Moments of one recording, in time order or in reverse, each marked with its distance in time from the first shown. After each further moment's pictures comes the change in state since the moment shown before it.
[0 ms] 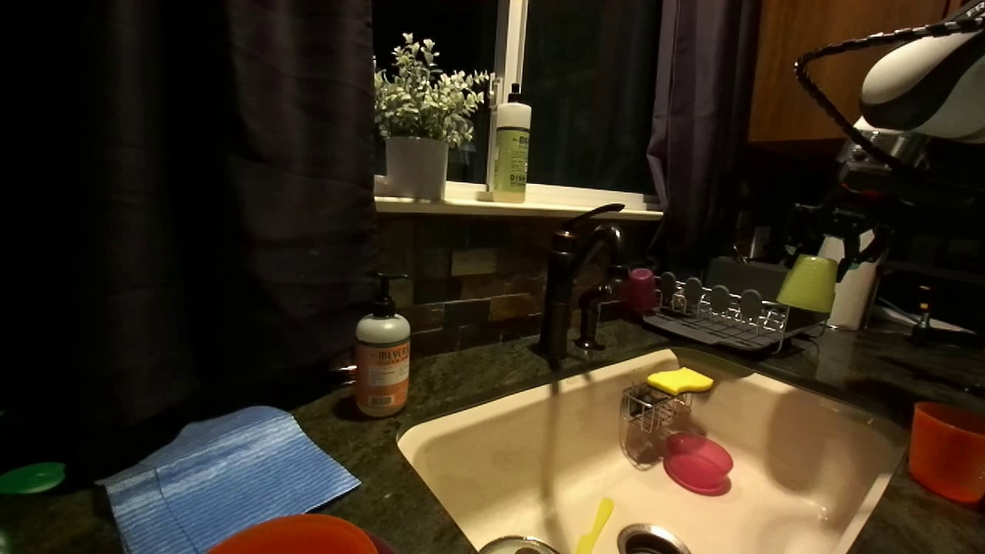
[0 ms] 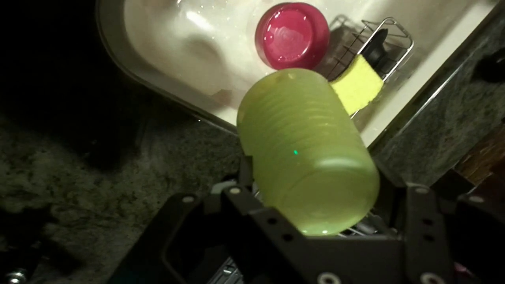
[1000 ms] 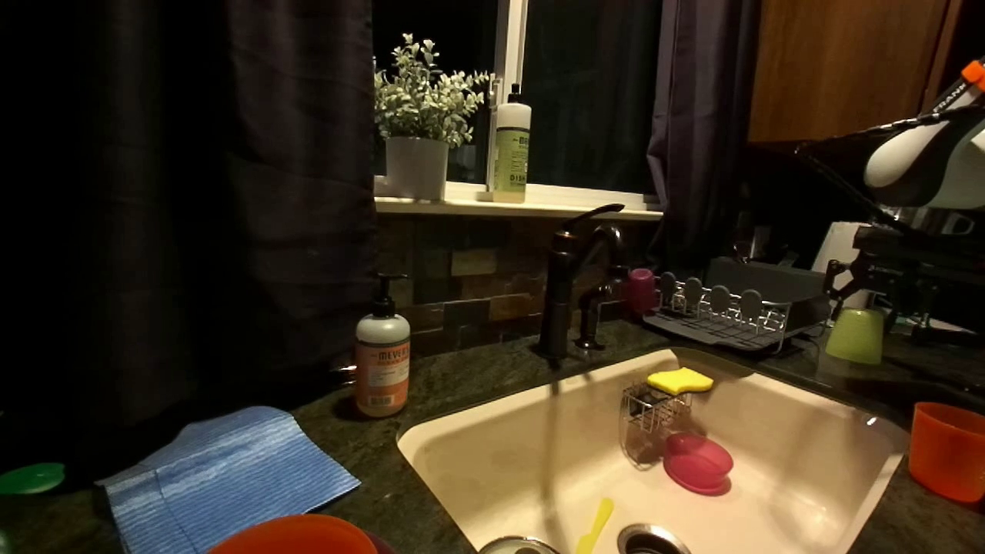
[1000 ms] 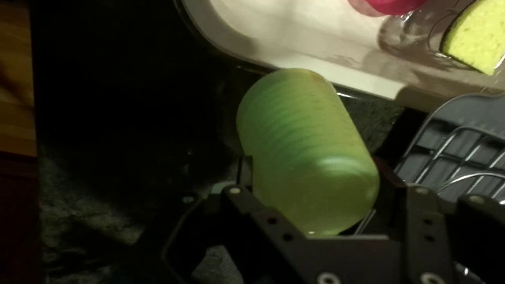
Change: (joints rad) arm -0.209 0.255 -0.024 -0.014 -0.086 0.220 0.112
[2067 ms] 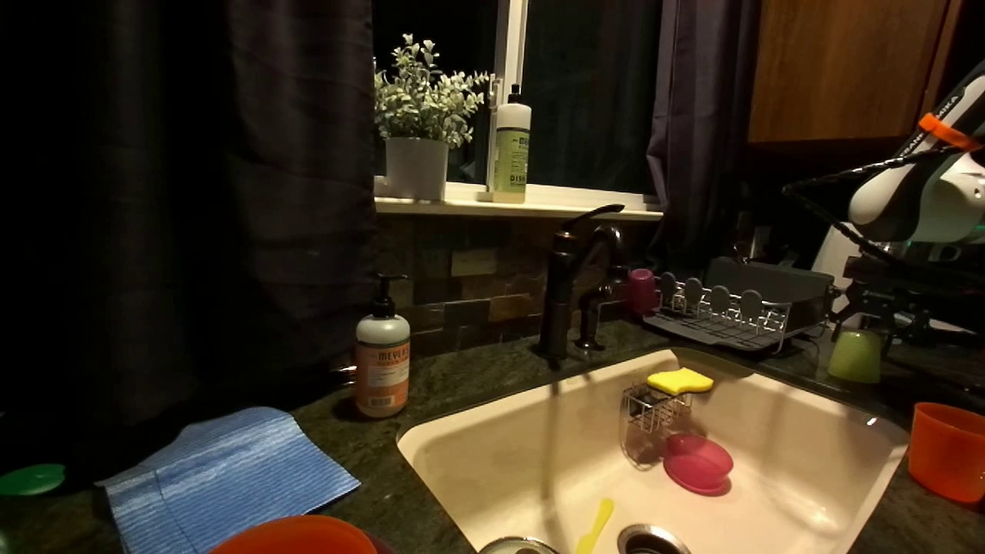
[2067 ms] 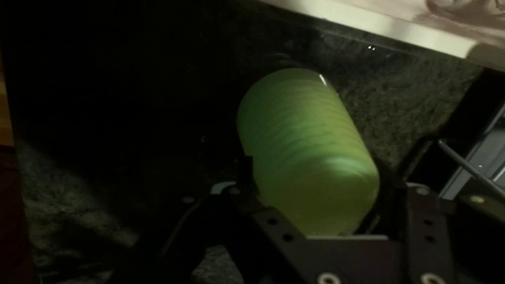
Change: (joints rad) arm 0.047 0.224 -0.094 0.098 -0.022 0.111 0.010
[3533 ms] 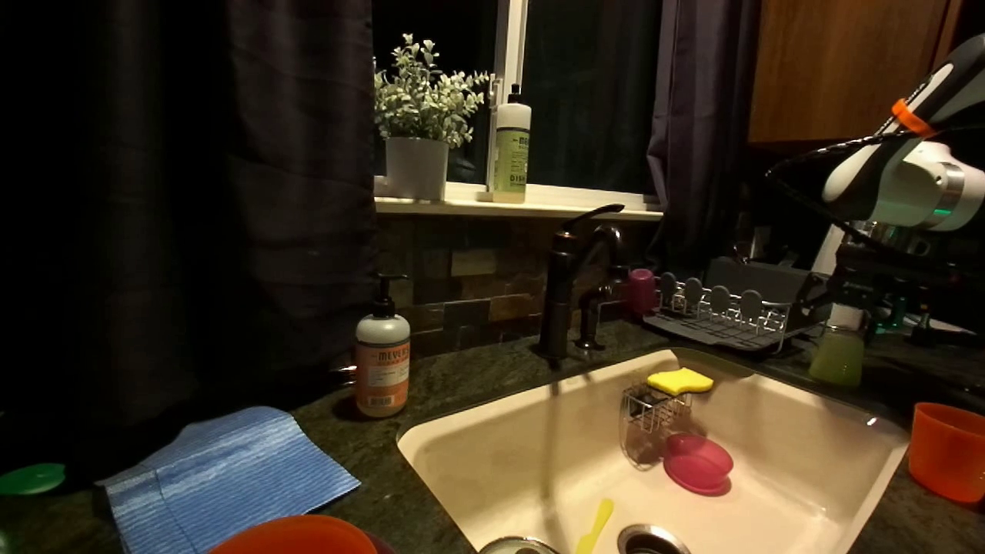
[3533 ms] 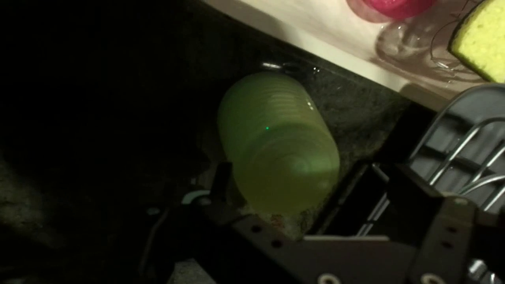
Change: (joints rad) arm 0.107 0.043 -0.059 0.108 0.239 -0.147 -0.305
